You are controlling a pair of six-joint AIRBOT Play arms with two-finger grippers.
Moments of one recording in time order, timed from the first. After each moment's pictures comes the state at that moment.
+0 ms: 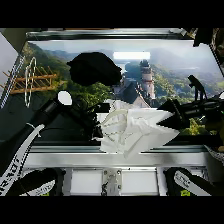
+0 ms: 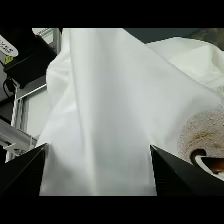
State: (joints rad) left arm -0.42 -1.28 1.00 0.84 -1.49 -0.32; right arm -0.34 -1.18 0.94 -0.44 1.84 0.12
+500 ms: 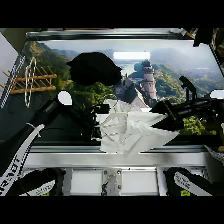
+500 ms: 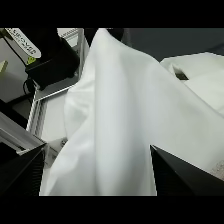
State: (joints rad) left arm -0.42 -1.29 1.00 0.85 -1.50 -0.32; right arm -0.23 -1.20 0.93 -0.40 1.84 0.10
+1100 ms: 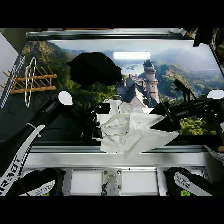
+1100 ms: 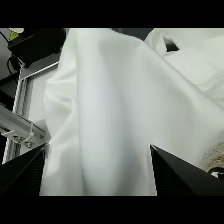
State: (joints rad) left arm -0.42 -1.29 1.00 0.84 -1.49 -0.32; right arm -0.22 -1.20 0.93 -0.50 1.77 0.10
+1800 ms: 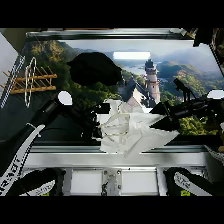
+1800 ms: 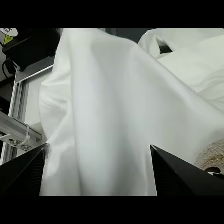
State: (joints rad) left arm -0.42 -1.29 1.00 0.84 -1.49 -0.32; right arm -0.22 -1.20 0.93 -0.49 1.76 0.11
